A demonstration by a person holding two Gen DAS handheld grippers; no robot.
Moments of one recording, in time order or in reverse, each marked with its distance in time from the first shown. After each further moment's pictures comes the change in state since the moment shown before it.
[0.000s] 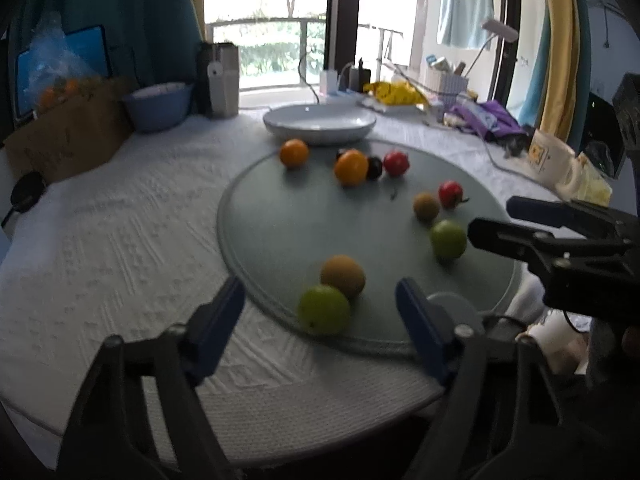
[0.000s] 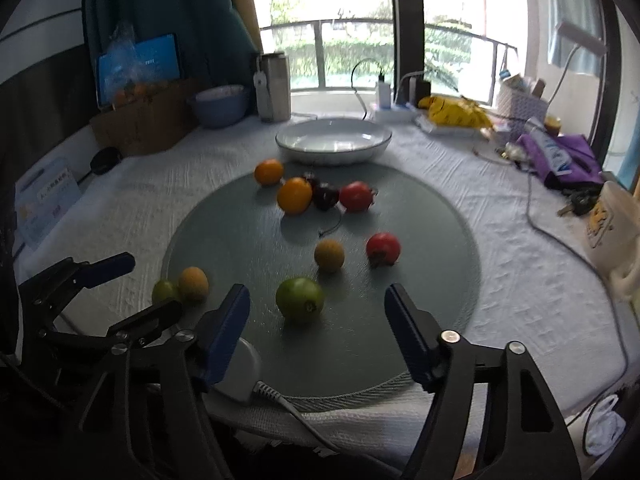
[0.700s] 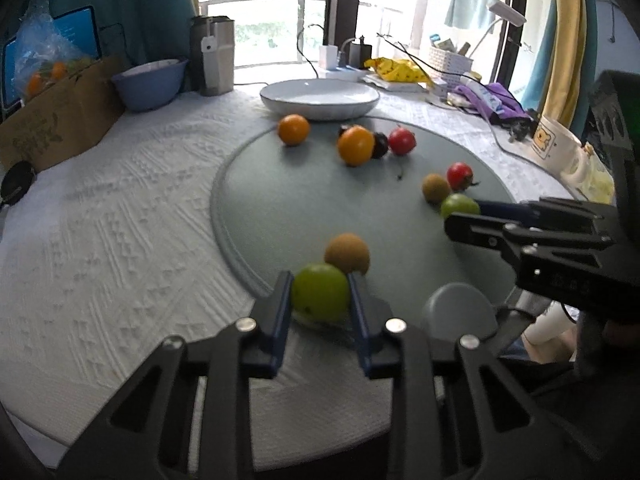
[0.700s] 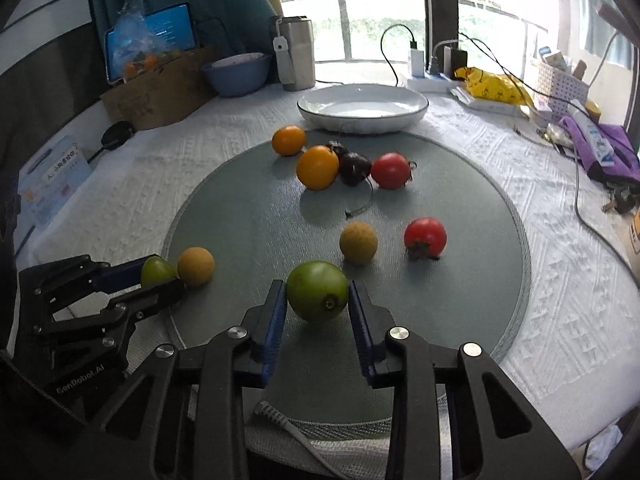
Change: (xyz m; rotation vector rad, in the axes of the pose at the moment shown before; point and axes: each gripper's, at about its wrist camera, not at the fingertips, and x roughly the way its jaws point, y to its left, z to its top) left arm 0.014 0.008 0.011 -0.003 0.083 -0.008; right arm 0.028 0.003 0.006 -0.035 0.075 0.085
